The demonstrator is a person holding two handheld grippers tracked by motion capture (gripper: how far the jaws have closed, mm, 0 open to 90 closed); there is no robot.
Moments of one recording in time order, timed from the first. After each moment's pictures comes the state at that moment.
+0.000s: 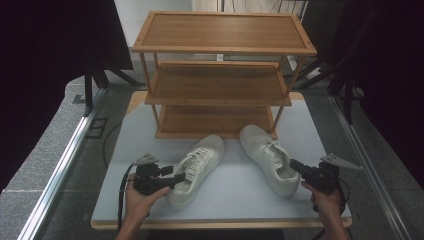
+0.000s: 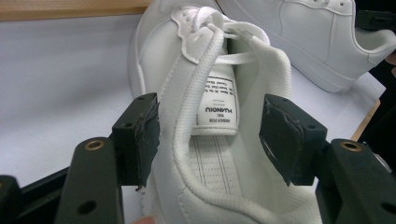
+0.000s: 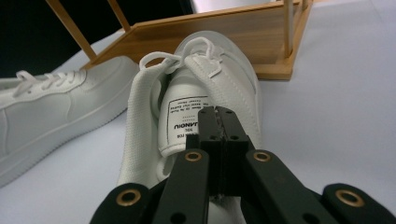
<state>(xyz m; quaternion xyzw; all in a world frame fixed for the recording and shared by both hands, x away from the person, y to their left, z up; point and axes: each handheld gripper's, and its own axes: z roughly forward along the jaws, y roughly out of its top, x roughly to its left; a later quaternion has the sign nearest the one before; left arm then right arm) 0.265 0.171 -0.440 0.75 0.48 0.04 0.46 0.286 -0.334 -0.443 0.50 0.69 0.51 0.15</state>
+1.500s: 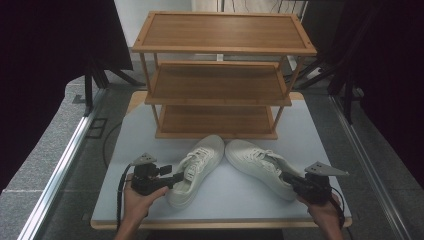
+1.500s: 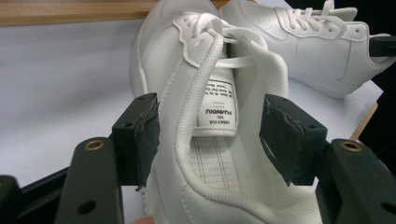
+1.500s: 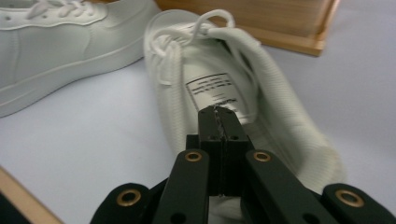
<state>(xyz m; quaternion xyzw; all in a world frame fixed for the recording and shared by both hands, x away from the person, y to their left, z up) 0.263 0.172 -0.438 0.74 0.48 0.04 0.47 0.253 -0.297 -0.426 0.46 0.76 0.42 0.17</state>
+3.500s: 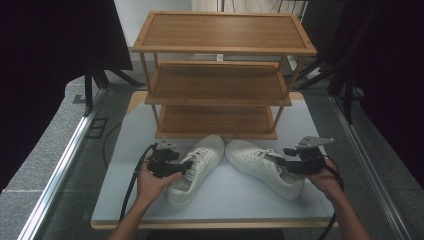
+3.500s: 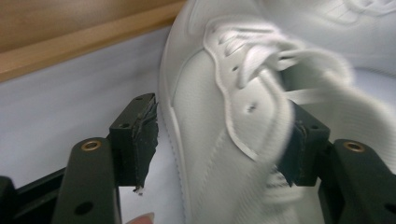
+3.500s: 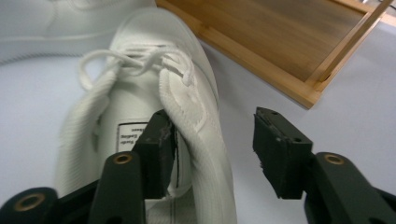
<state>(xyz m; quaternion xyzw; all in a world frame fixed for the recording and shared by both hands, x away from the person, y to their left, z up) 0.318 0.135 -0.444 0.80 0.46 0.10 0.37 0.341 -0.305 -0.424 0.34 0.84 0.38 0.16</state>
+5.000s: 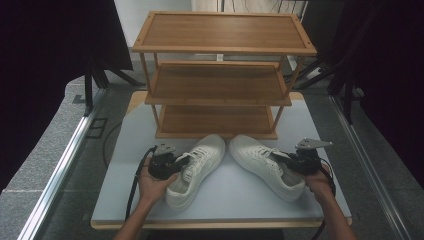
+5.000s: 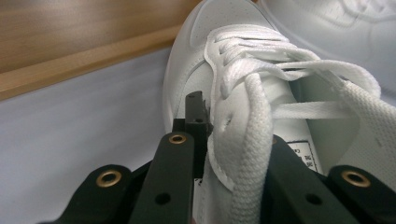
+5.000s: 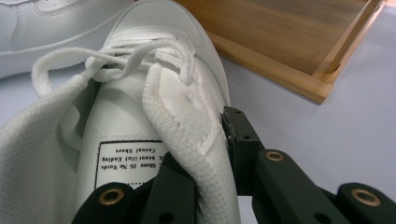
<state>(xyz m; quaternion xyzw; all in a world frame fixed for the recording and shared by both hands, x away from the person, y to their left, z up) 0.310 0.144 -0.449 0.77 0.44 0.12 0.44 0.343 -0.310 -0.446 0.38 0.80 0.43 0.15</state>
